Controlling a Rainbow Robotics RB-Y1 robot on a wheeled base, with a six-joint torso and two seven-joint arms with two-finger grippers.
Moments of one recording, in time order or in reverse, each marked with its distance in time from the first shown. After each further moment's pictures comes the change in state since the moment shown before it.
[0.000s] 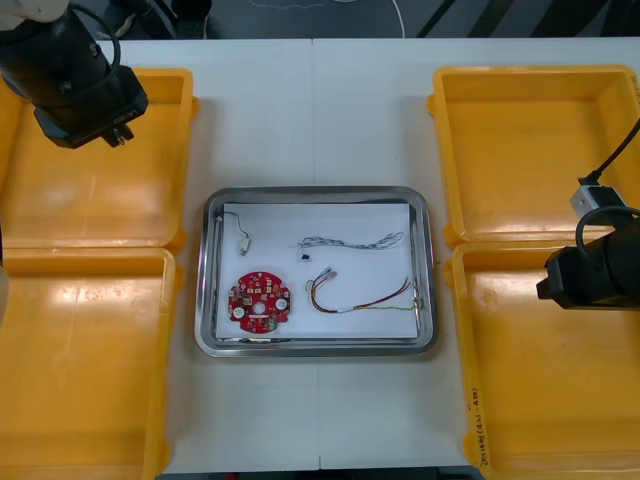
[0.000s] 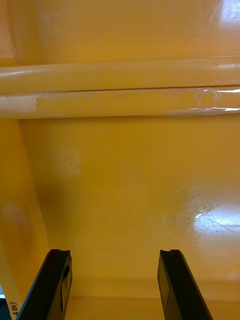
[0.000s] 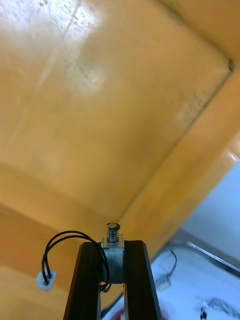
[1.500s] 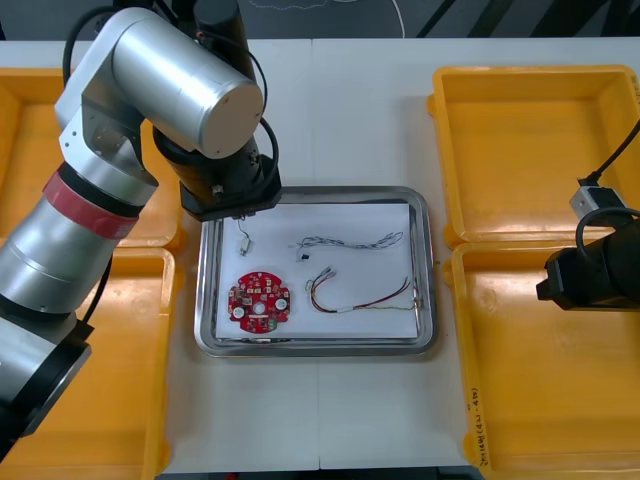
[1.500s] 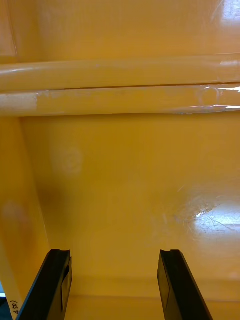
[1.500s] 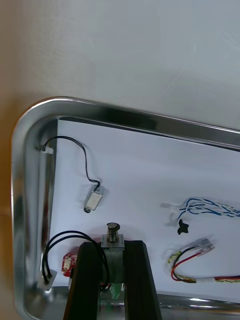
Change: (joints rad) right arm 0.003 0.000 -0.002 -0.002 -0.004 0.000 0.000; left arm 0.098 -0.199 -0.360 -0.223 0.010 -0.003 0.097
